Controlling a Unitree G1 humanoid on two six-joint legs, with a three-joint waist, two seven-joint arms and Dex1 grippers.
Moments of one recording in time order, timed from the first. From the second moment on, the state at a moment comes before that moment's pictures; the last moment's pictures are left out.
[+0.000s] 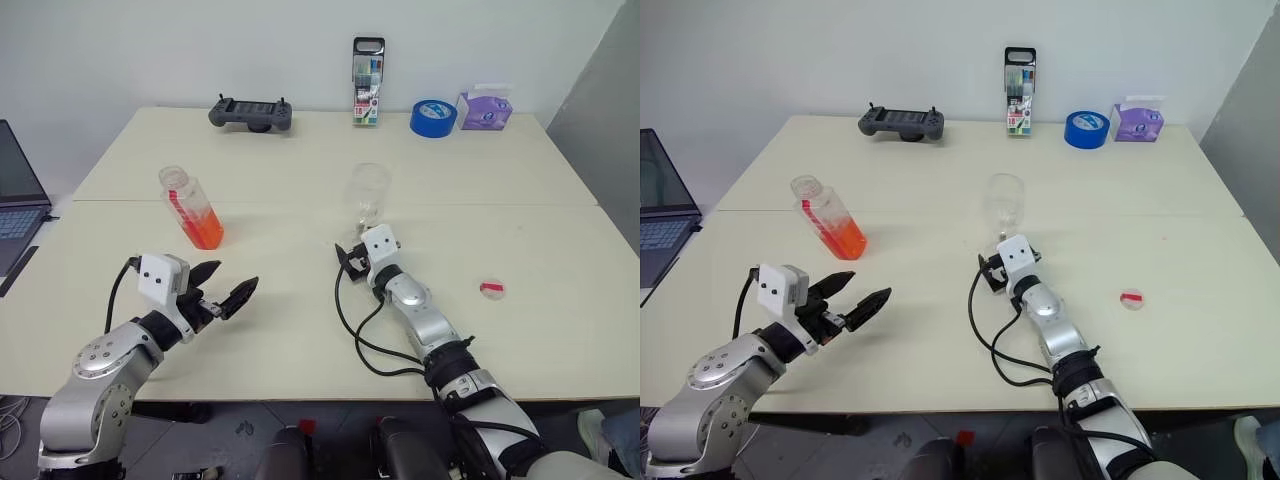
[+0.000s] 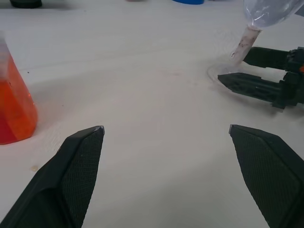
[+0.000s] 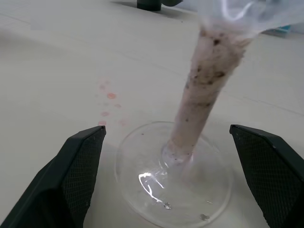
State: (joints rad) left arm 0.05 0.54 0.31 -0.33 -0.53 0.48 -0.56; right arm -0.58 0.00 0.17 0.53 -0.06 -0.05 0.19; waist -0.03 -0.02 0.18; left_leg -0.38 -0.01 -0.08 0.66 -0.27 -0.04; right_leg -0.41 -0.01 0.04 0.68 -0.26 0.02
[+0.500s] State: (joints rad) left arm 0.05 0.47 0.39 -0.16 -0.37 0.25 -0.40; right arm -0.28 -0.35 0.15 -0.27 0.09 0.52 0.53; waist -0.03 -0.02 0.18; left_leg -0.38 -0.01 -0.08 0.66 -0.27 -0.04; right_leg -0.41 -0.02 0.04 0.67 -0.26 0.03
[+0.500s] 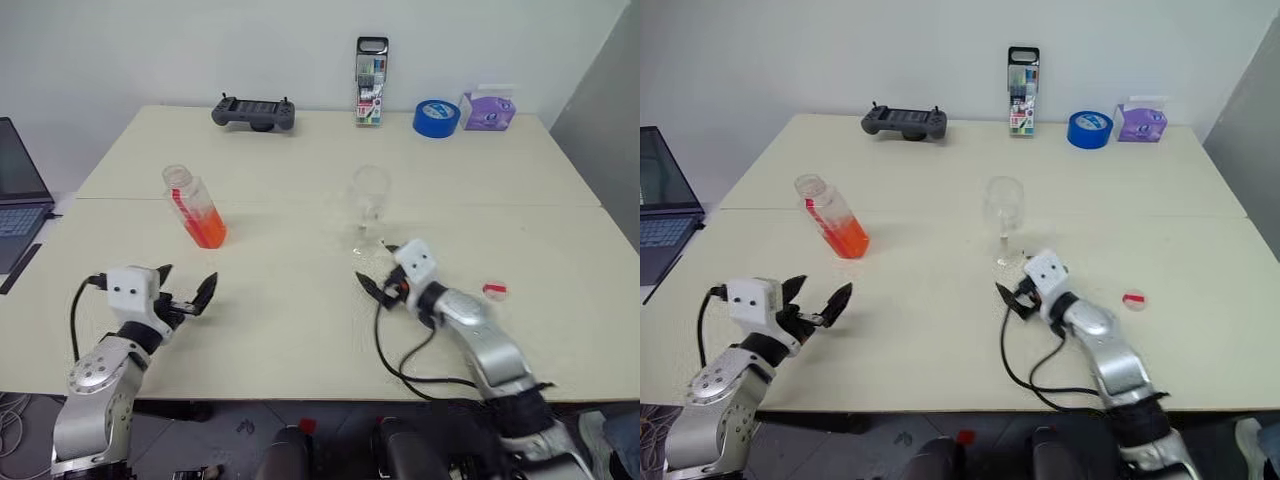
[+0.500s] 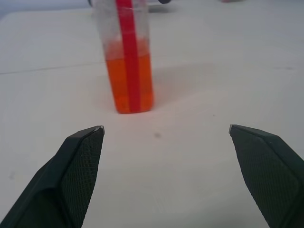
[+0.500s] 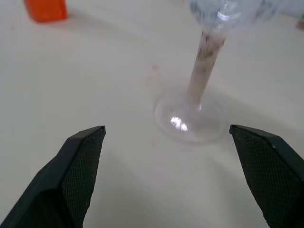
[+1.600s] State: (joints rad) left arm -0.45 0.48 0.35 0.21 -0.29 0.16 -0.33; right arm -1.01 -0.67 0.01 -0.27 0.73 1.09 0.89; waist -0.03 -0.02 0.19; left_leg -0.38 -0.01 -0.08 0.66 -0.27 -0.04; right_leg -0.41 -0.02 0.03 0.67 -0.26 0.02
